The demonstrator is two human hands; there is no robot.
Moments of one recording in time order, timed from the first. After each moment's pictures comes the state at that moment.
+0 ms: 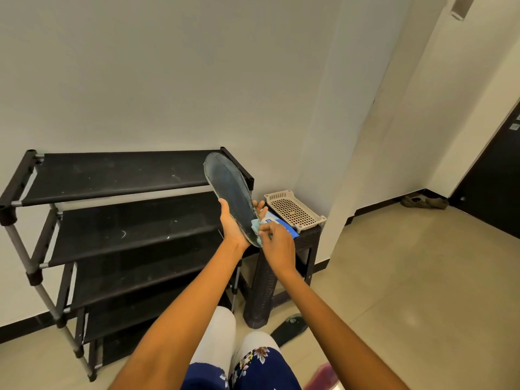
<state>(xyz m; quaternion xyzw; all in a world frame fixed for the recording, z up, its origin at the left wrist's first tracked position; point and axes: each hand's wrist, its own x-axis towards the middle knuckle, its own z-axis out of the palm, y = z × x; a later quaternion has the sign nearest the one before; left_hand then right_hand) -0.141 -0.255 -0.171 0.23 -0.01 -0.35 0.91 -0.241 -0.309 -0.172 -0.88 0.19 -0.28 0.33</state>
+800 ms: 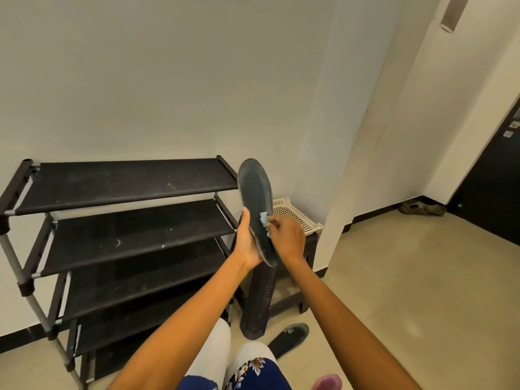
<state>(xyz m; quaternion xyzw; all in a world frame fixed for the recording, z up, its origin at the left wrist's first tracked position) -0.175 -0.270 -0.169 0.30 -0.07 -0.41 0.86 -0.233 -0.344 -0.142 -0.90 0.20 -0.32 0.22</state>
